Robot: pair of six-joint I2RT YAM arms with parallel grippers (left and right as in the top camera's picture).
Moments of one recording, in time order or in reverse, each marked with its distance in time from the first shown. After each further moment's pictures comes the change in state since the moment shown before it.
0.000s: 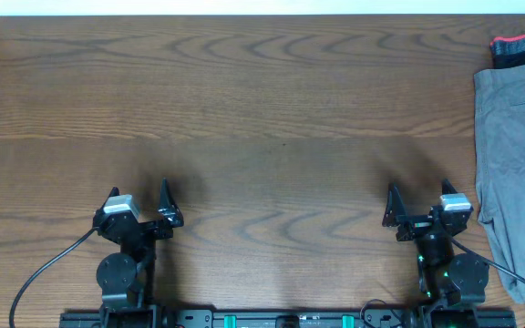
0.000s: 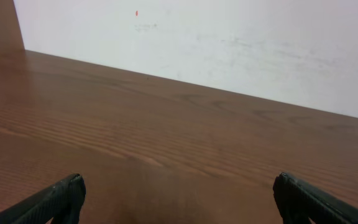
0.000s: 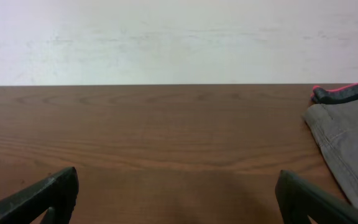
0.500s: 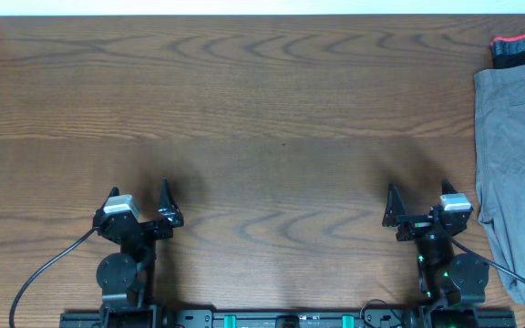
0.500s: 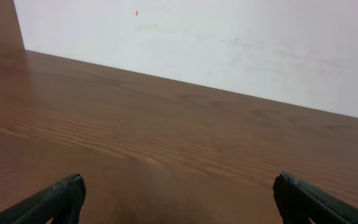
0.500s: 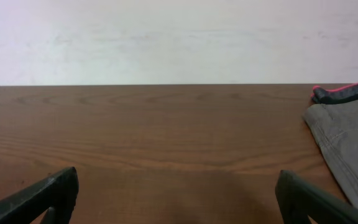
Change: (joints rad) left arm 0.000 0.000 0.000 0.000 0.000 0.000; right arm 0.000 0.000 0.000 0.000 0.000 0.000
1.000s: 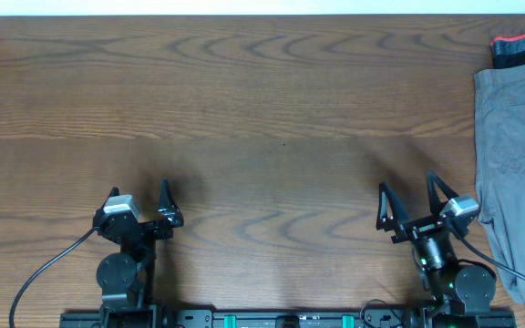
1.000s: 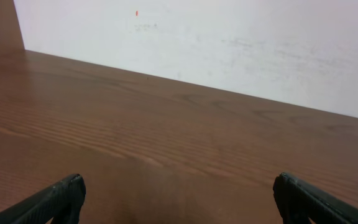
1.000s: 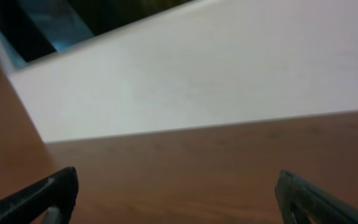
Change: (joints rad) left arm 0.000 0.000 0.000 0.000 0.000 0.000; right arm 0.000 0.000 -0.002 0.222 -0.211 0.280
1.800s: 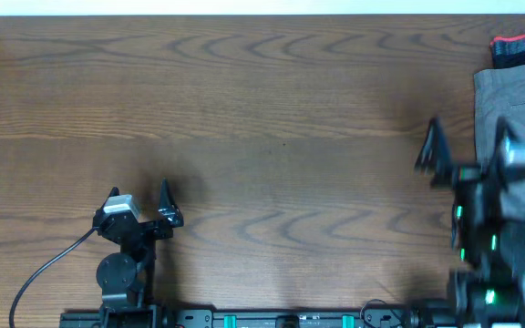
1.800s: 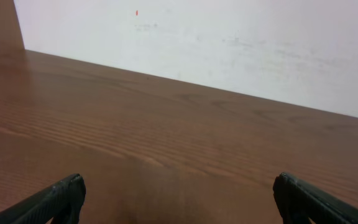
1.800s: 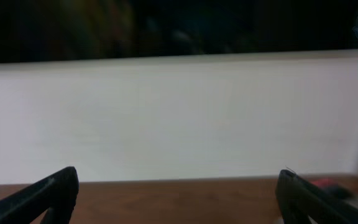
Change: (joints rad) left arm 0.000 0.000 0.002 -0.003 0.000 0.000; right arm -0.004 0.657 0.599 0.010 0.343 -0.294
